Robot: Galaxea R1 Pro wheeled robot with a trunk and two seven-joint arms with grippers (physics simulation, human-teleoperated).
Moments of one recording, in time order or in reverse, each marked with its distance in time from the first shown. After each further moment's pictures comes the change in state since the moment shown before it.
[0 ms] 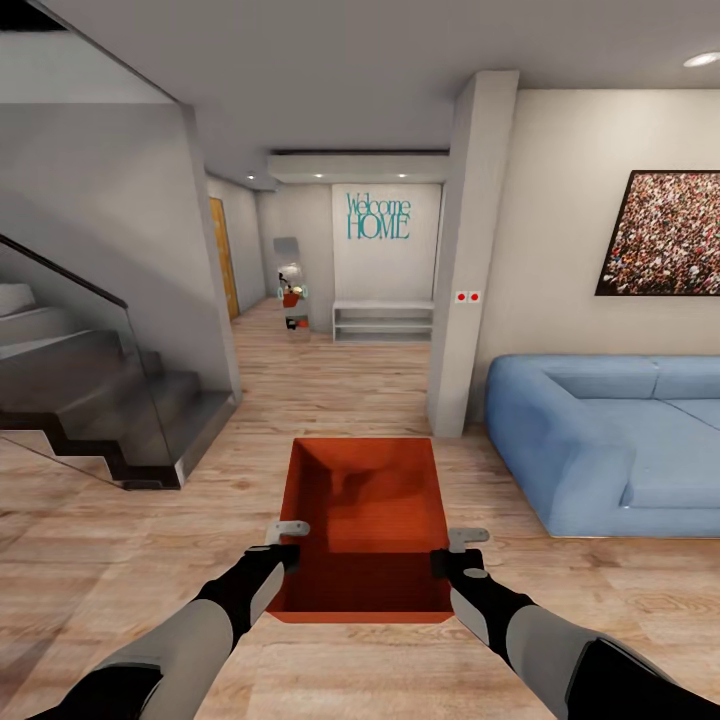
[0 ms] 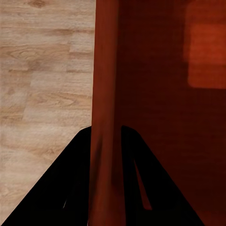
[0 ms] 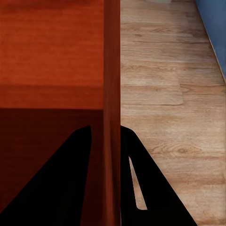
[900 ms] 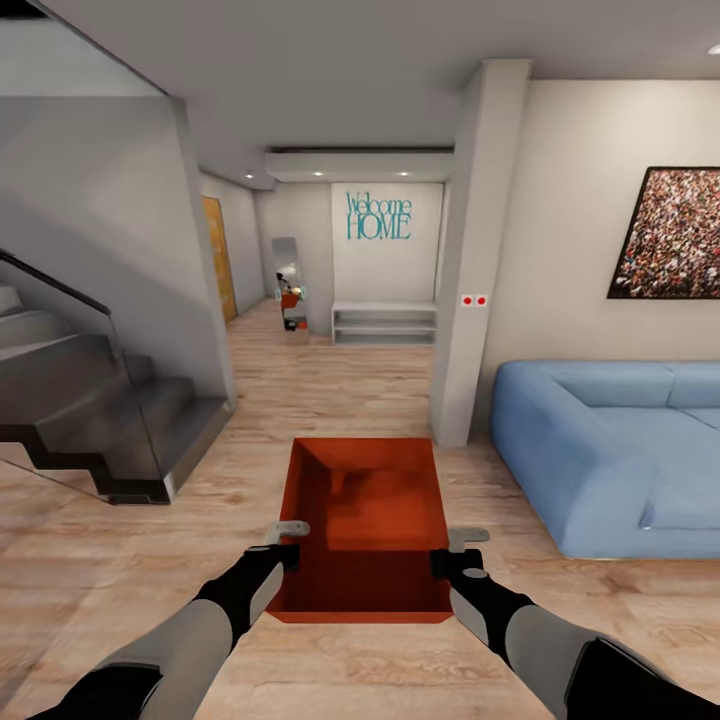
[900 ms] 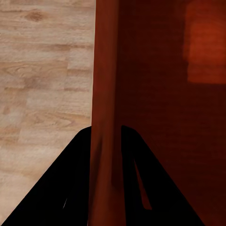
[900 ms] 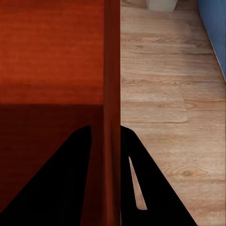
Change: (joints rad) left arm 0.000 0.002 0.000 0.000 0.000 0.000 -0.003; right arm 0.000 0.003 0.000 0.002 0.000 -0.001 -0.002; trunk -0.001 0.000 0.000
